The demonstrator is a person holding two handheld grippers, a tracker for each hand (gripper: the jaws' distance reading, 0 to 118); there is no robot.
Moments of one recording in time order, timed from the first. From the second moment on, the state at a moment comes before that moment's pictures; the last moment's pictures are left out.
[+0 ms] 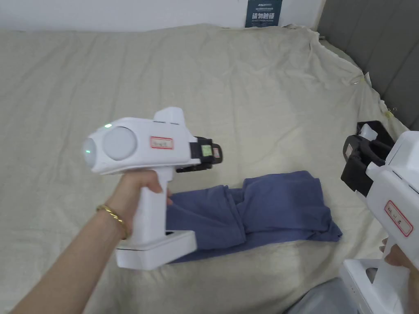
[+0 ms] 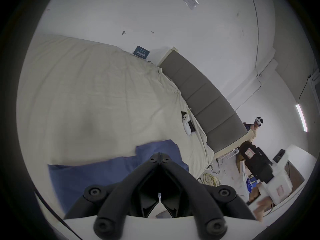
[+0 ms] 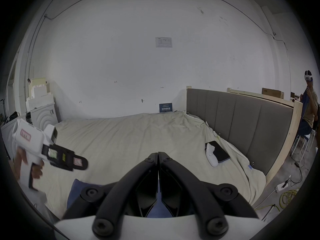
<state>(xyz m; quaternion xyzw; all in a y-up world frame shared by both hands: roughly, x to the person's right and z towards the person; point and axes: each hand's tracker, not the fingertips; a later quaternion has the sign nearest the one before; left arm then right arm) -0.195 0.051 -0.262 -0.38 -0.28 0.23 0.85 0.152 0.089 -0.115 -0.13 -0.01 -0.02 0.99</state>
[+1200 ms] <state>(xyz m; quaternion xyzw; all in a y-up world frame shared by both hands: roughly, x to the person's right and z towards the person) -0.299 -0.101 -0.251 -0.52 -0.27 0.36 0.72 0.127 0.069 -0.134 -0.18 0.01 0.00 0.98</state>
